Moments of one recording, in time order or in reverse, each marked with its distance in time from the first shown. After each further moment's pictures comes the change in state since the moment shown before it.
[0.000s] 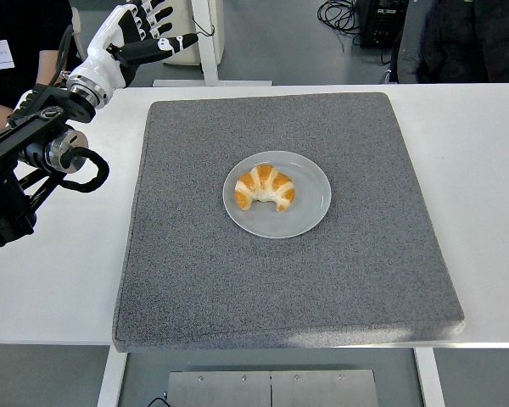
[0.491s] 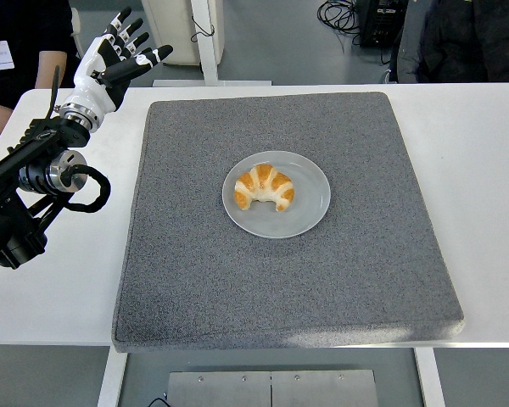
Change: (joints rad) left arm 0.108 -0.047 -0.087 0.077 -0.122 -0.001 -0.029; right arm -0.002 0.000 0.000 0.001 0.000 0.000 0.000
